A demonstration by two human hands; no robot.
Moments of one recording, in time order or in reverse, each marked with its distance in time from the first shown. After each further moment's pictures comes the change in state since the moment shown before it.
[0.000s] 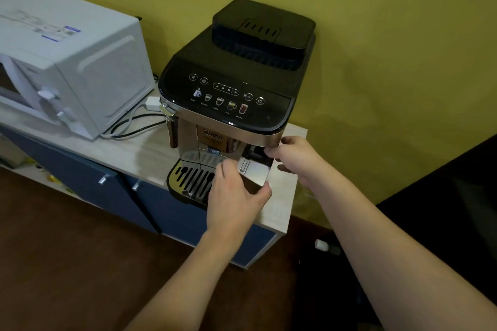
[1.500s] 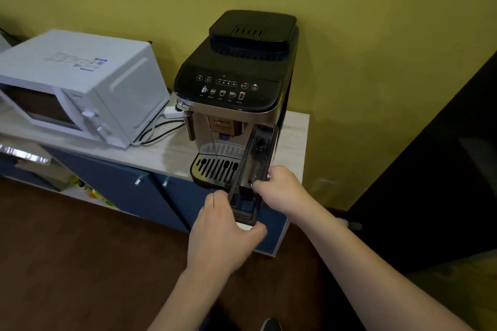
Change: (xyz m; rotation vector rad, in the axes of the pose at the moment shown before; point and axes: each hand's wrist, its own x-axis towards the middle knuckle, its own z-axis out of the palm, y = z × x) left_hand -0.111 -0.010 -0.086 0.214 -0.195 -0.002; right_hand -0.126 0.054 0.043 -0.075 -0.106 -0.149
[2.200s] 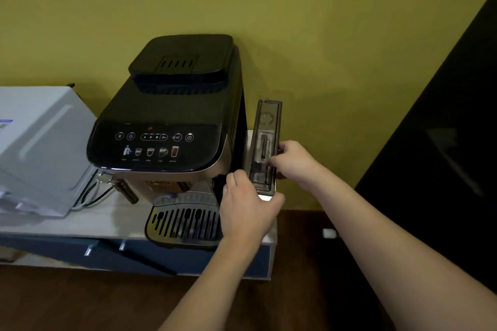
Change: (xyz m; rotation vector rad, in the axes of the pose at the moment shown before) left_hand 0.144 0.111 0.092 0.007 -0.011 0.121; right_hand 0.138 0.024 -0.134 0.133 0.235 0.108
